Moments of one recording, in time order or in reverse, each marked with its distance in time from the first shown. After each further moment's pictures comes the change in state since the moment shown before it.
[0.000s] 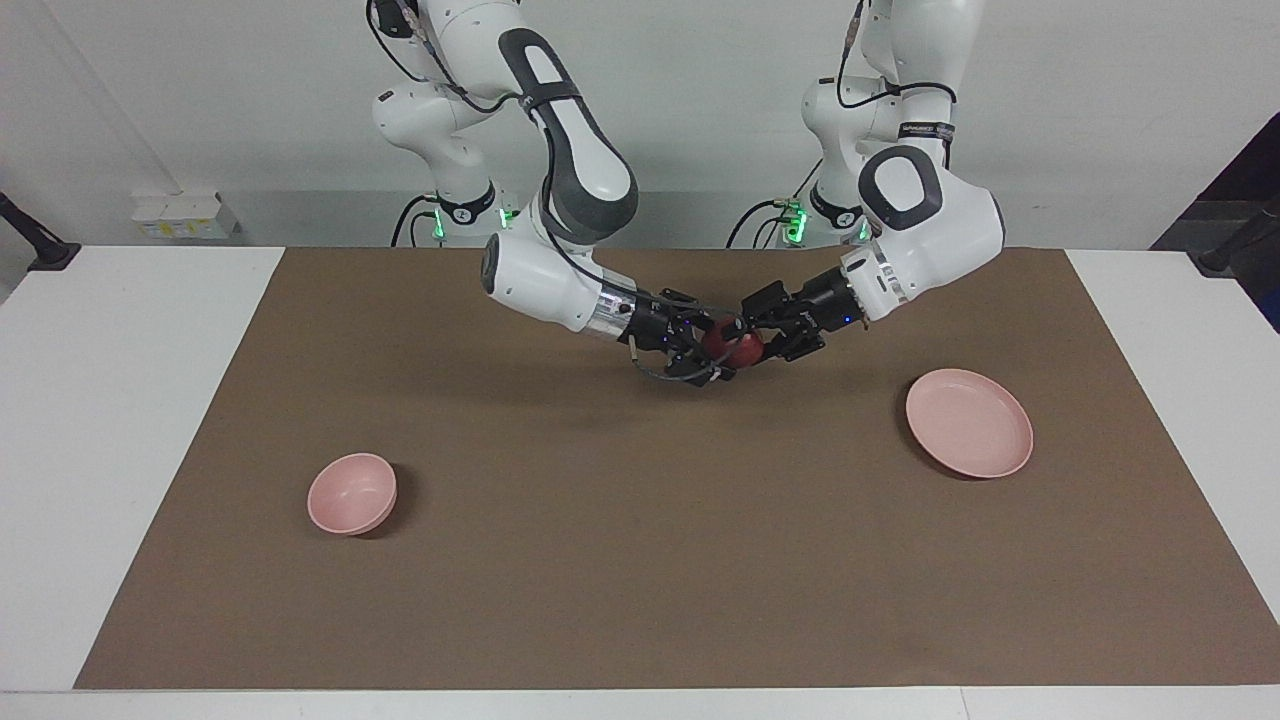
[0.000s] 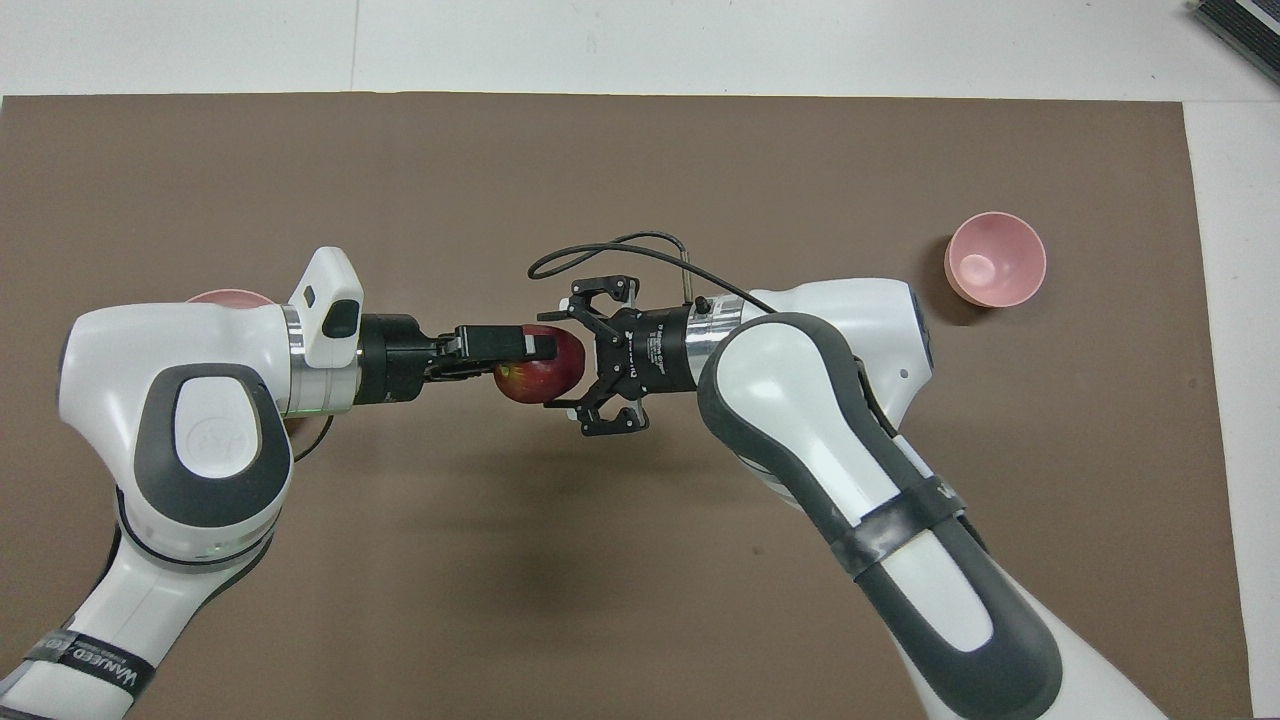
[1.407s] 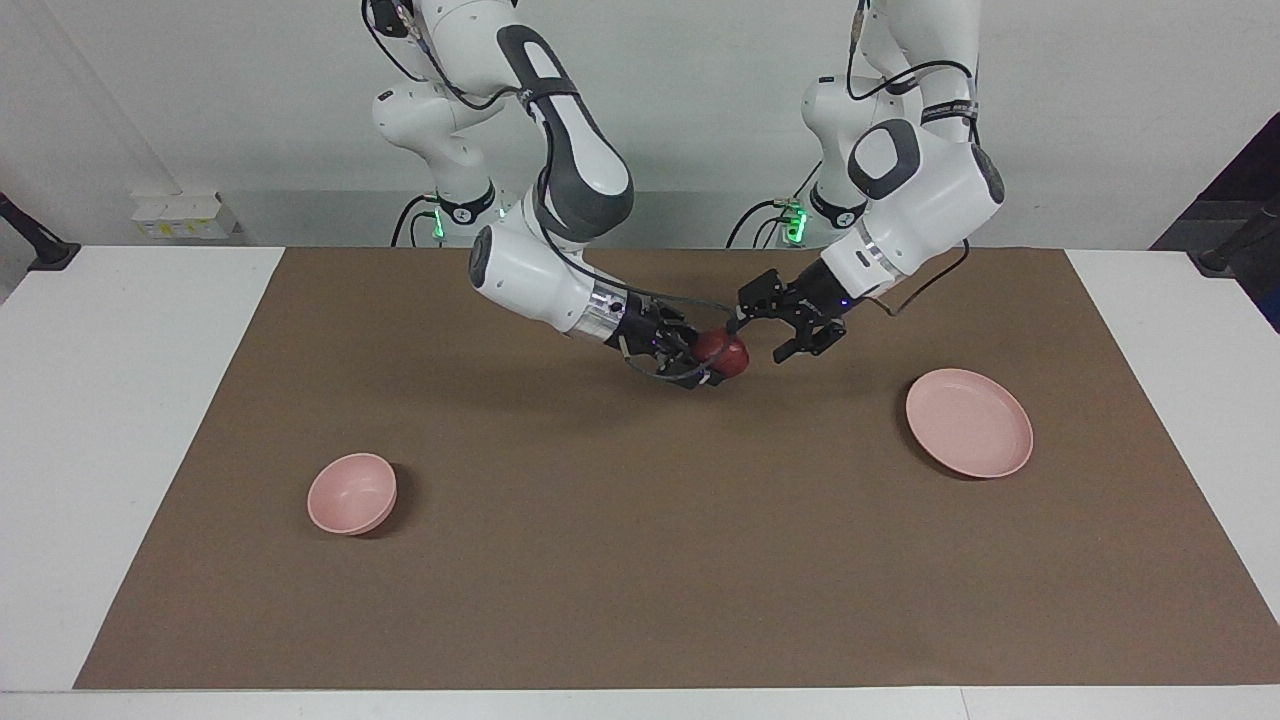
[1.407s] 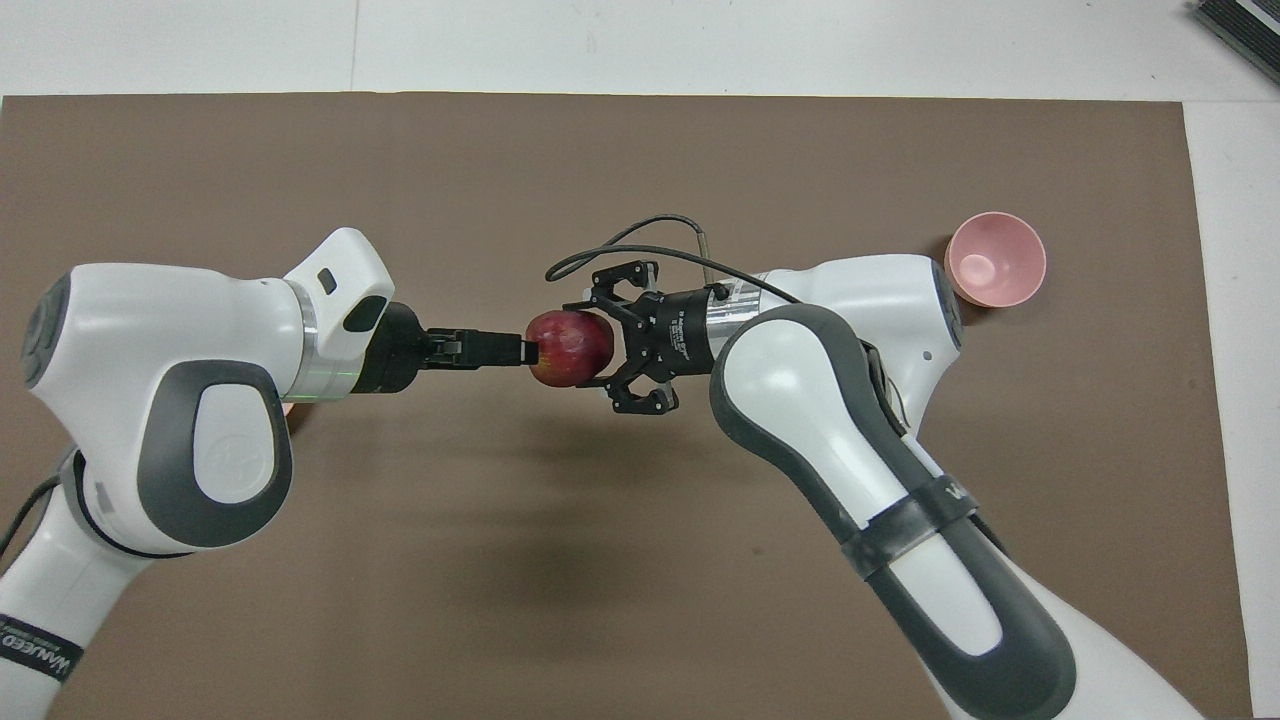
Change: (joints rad) left arm -0.010 -0.019 0.011 0.071 0.478 -0.003 -0.158; right arm -0.047 -0.003 -0.006 0.023 -0.205 0.014 -0.044
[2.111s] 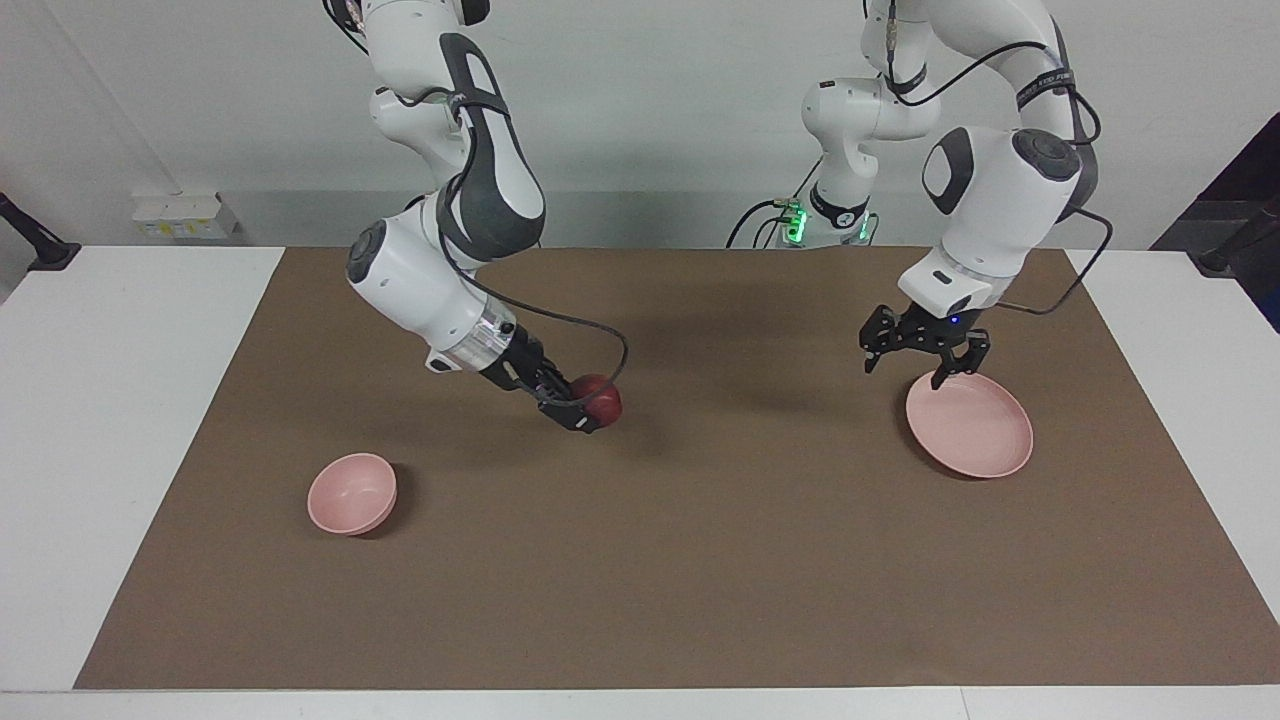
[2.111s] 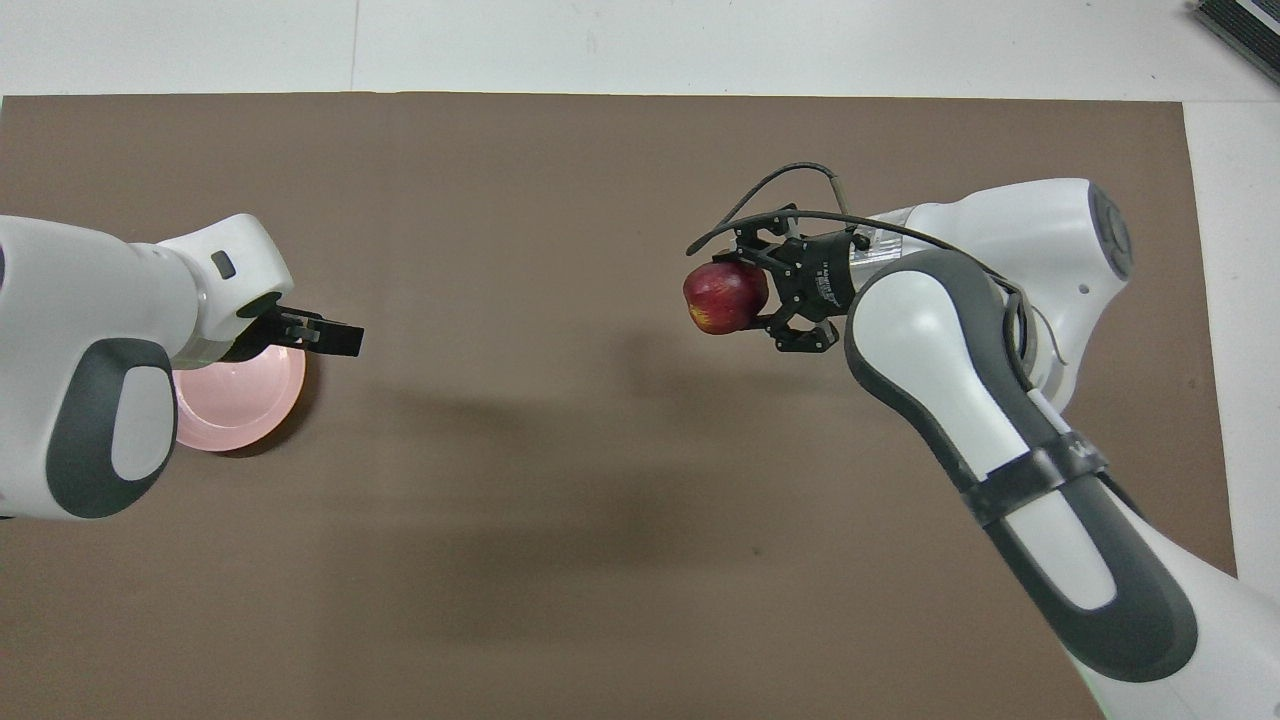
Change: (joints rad) left arm 0.166 0.005 0.010 0.102 0.625 -0.121 0.002; right arm -0.237 -0.026 -0.006 0.027 -0.437 -0.090 -0.236
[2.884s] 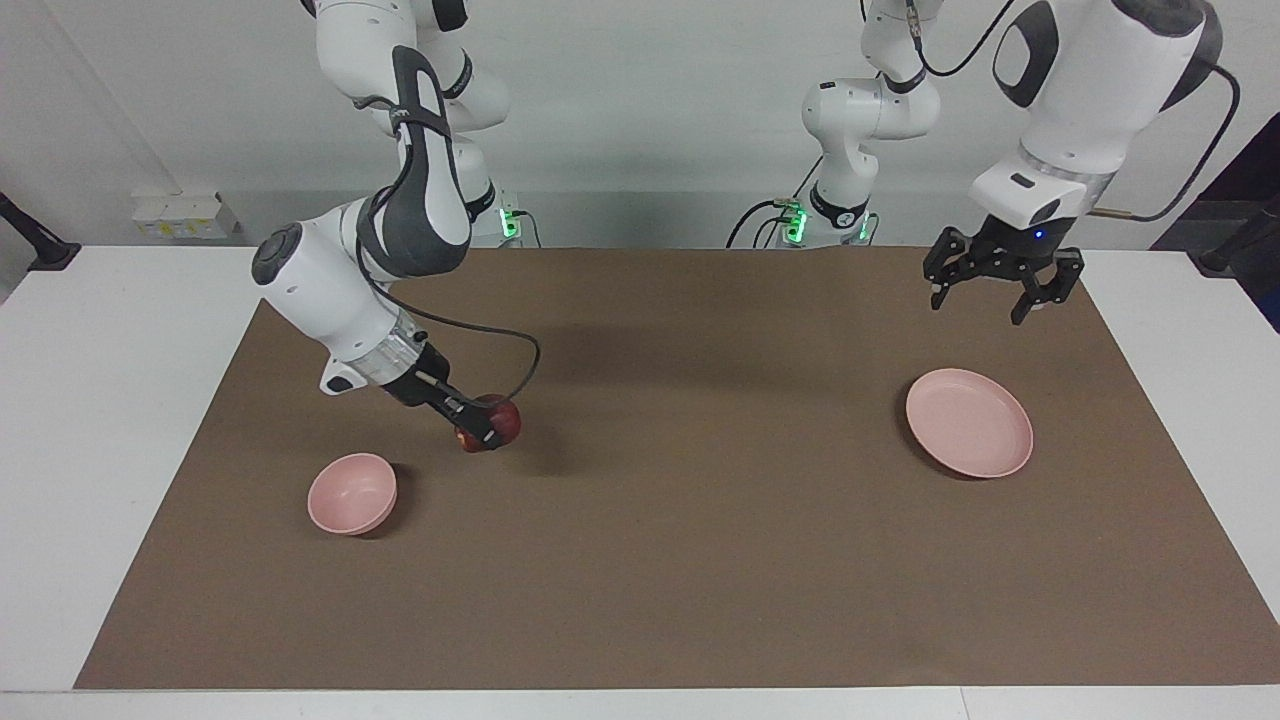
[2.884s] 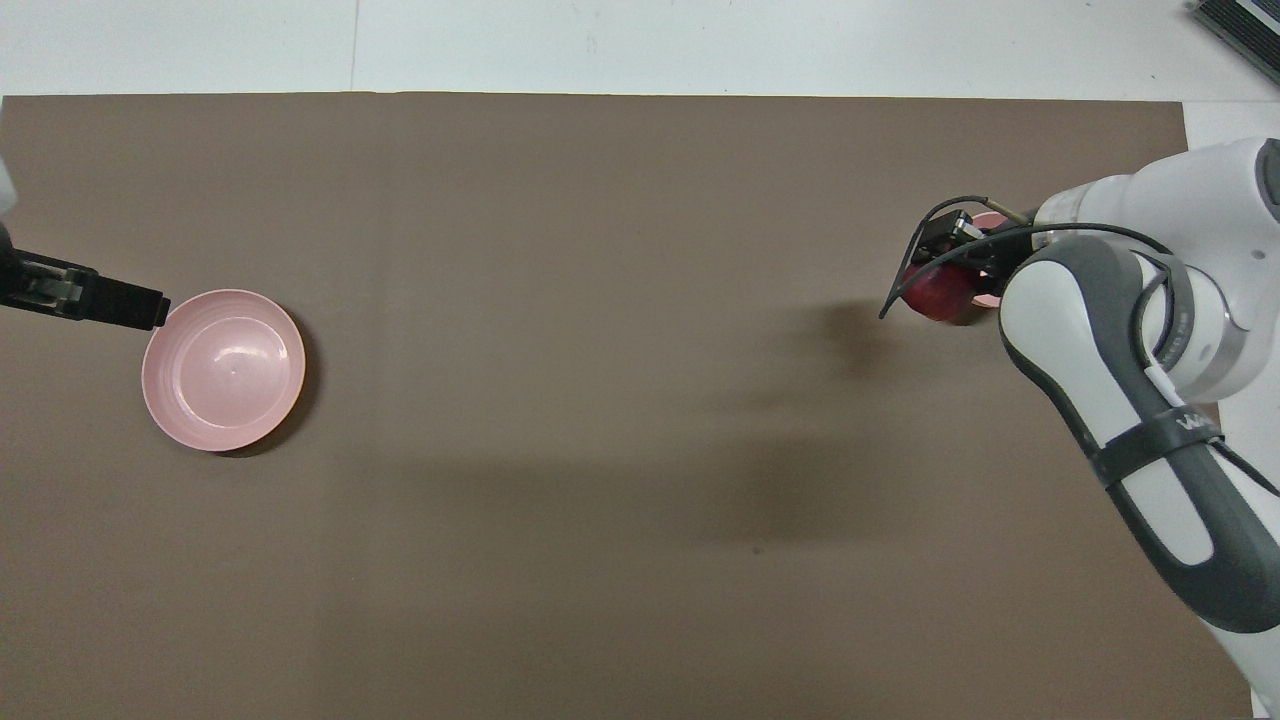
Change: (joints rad) left arm 0.040 -0.012 0.020 0.436 0.080 -0.512 0.004; right arm -0.227 0.013 -0.003 -0.004 -0.485 0.060 -0.553
